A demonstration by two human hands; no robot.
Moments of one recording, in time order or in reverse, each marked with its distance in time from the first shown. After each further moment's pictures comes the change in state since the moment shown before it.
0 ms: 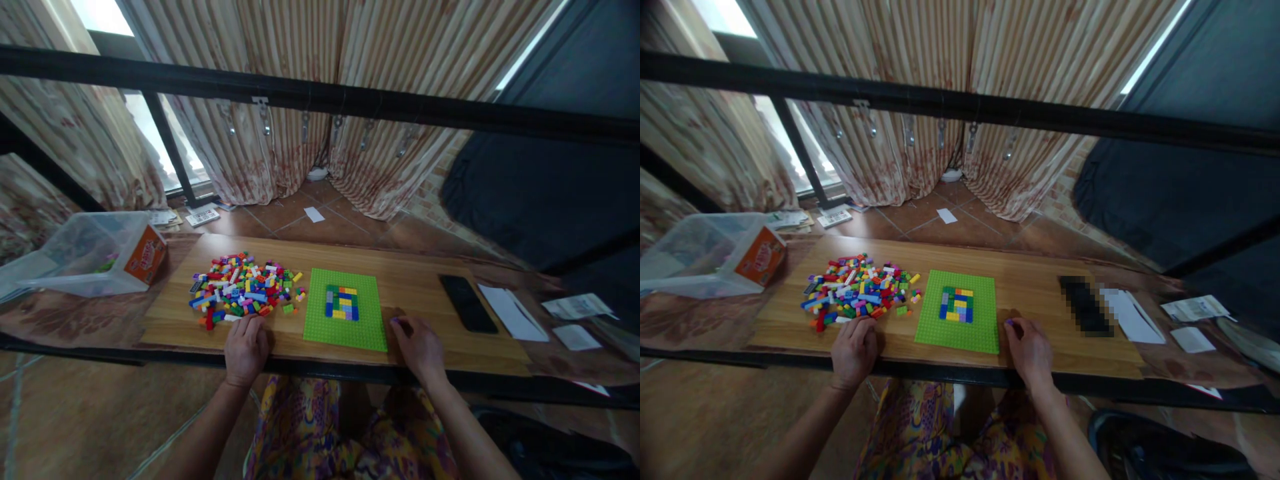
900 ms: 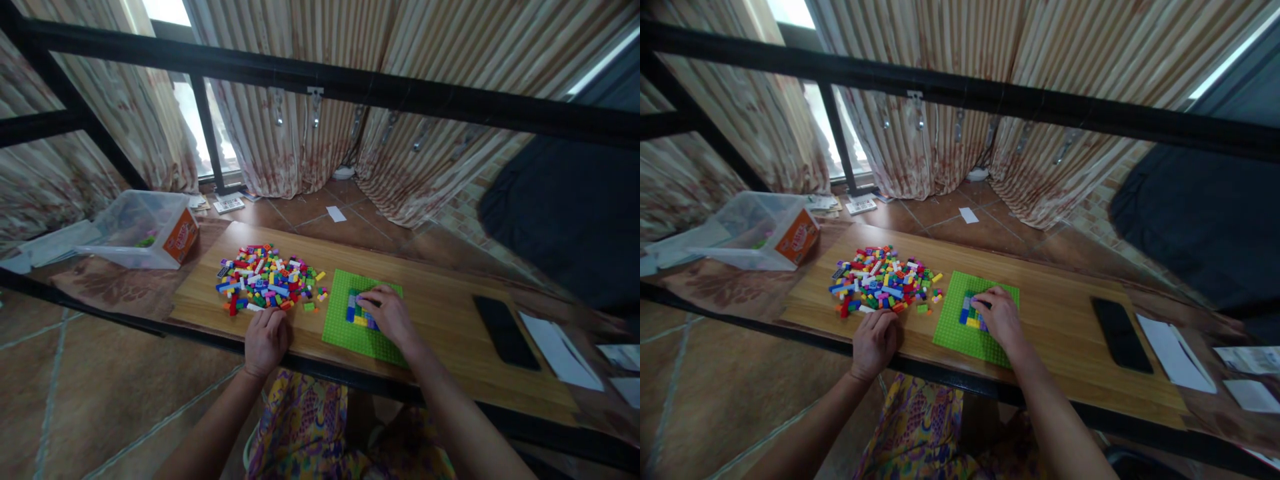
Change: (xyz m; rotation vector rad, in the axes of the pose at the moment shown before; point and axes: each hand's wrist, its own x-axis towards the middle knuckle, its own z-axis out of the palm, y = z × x) left_hand 0.000 0.005 -0.006 -0.074 -0.072 -0.054; right_hand 0.066 -0.098 0.047 0.238 -0.316 -0.369
